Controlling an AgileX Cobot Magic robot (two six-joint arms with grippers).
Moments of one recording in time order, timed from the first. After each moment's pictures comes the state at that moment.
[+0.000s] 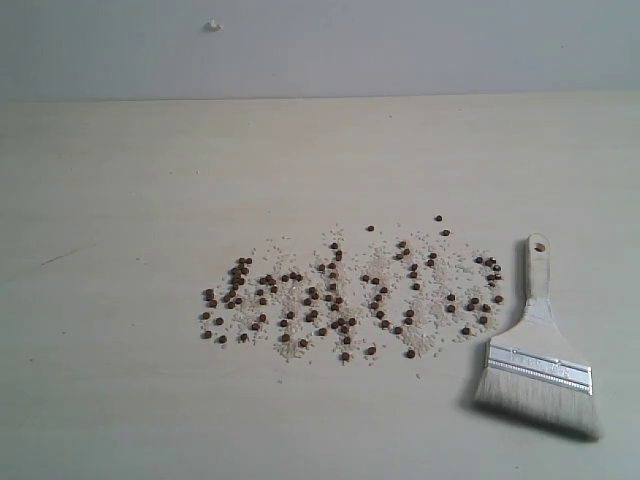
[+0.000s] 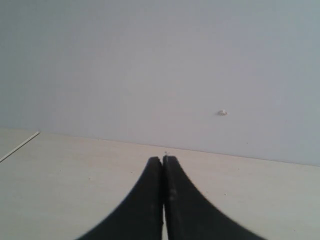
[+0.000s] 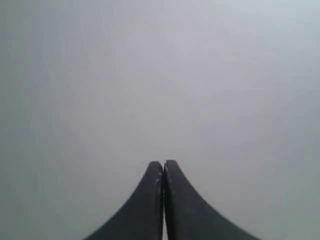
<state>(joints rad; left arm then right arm) 0.00 0.01 0.00 0.15 0.03 -0.31 -0.05 0.01 0.00 -0.08 -0.43 0.53</state>
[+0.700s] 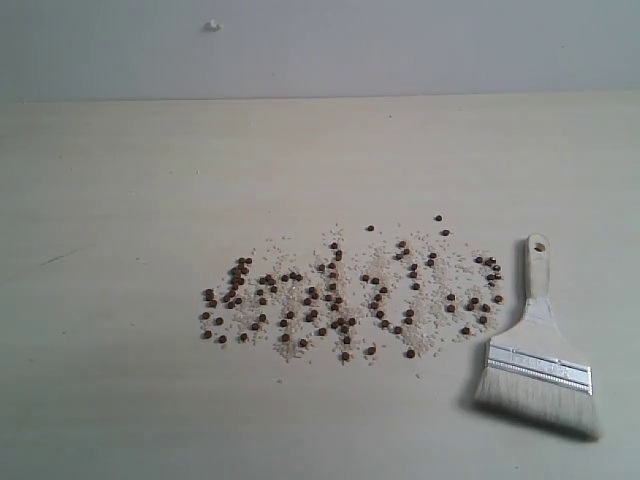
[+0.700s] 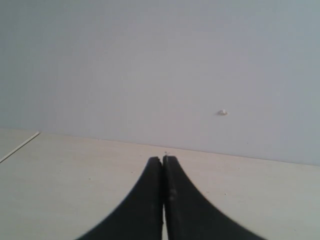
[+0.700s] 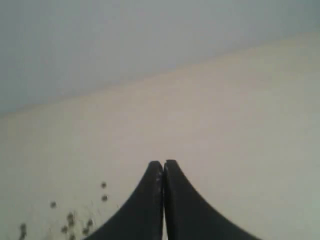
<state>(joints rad) 0.00 0.01 0.00 0.15 0.03 -0.30 -0.05 0.82 -0.50 0.24 0.25 -0.01</state>
